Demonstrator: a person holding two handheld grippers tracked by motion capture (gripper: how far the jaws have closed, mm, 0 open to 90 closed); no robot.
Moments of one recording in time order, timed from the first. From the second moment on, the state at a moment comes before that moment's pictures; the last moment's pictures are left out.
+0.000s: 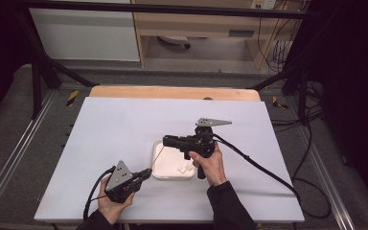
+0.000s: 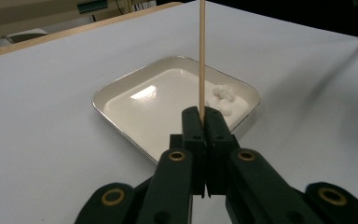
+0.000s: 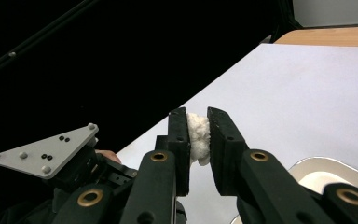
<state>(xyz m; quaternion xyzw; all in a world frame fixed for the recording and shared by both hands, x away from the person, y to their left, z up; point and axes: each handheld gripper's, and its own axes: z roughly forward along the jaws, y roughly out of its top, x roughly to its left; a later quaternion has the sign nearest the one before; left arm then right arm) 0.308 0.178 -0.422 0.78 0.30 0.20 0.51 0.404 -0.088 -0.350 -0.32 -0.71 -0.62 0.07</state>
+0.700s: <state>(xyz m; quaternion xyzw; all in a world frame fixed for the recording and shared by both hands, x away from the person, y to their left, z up) 0.307 0.178 -0.422 0.78 0.30 0.20 0.51 0.392 -0.084 -0.362 -0.30 -0.70 -0.64 0.06</state>
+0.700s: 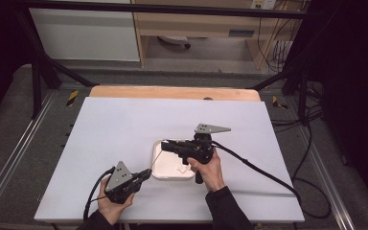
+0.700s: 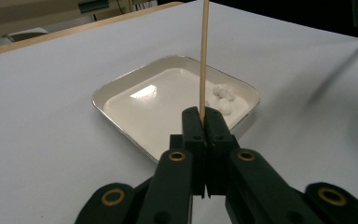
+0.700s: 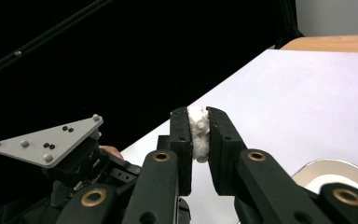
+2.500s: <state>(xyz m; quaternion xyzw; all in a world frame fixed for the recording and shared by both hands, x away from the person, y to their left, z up) 0.307 0.172 -0.425 0.80 0.29 0.20 0.48 0.387 -0.081 -0.380 -0.30 -0.72 -0.62 0.06</state>
